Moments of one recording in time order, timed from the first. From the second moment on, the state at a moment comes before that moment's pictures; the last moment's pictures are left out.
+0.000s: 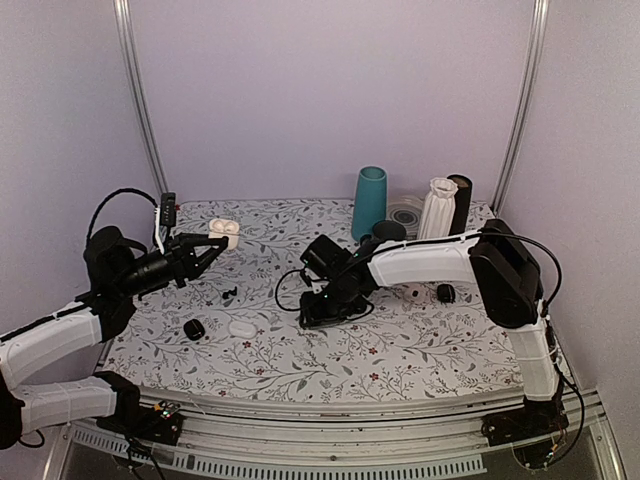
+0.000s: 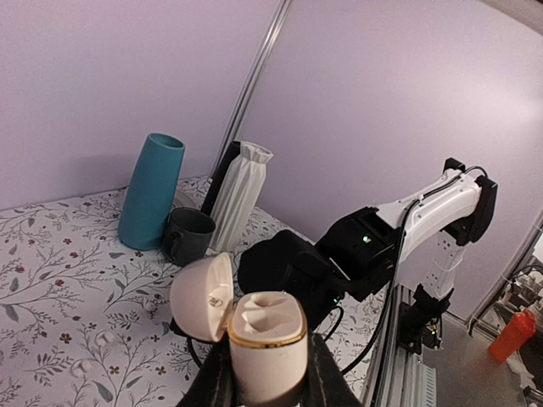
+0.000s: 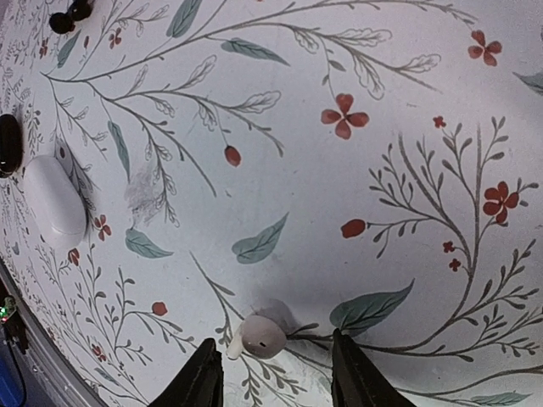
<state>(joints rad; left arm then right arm) -0.33 0.91 0.43 0.58 0.70 -0.46 0.98 2.23 1.67 -0.53 -0.16 0.59</state>
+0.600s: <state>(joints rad) -0.33 0.91 0.43 0.59 0.70 -0.46 1.01 2.24 1.67 -0.53 -0.20 0.60</state>
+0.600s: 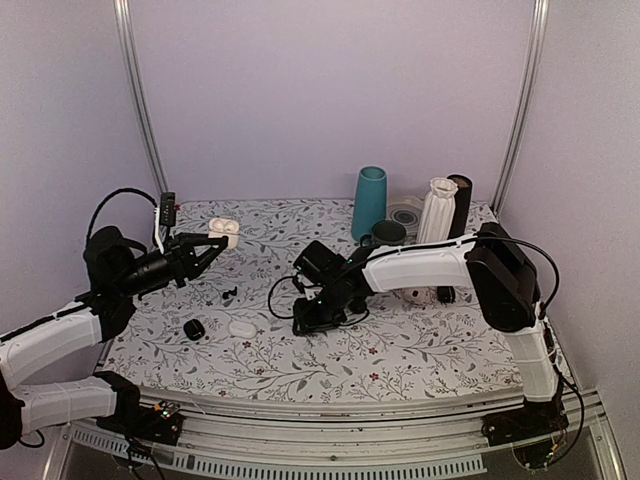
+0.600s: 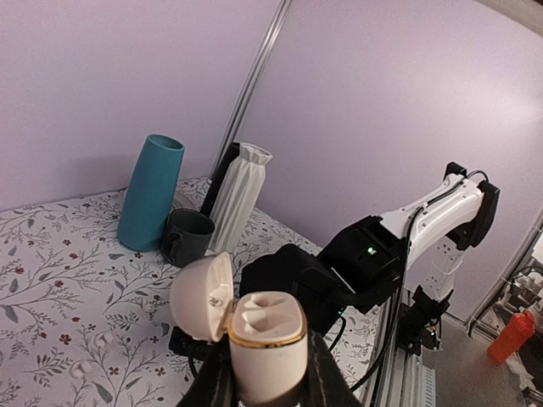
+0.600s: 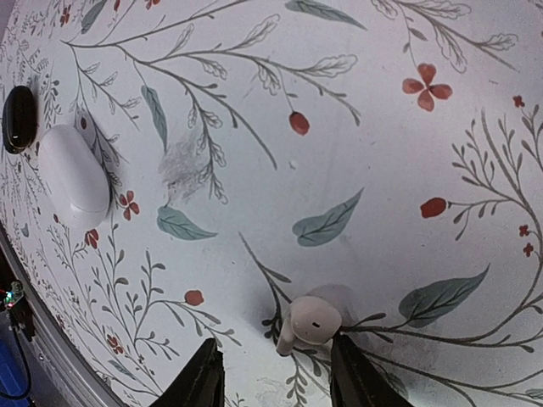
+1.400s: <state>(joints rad) -0.33 0.91 0.43 0.59 0.70 -0.47 1.04 2.34 1.87 -0.68 -0.05 0.50</state>
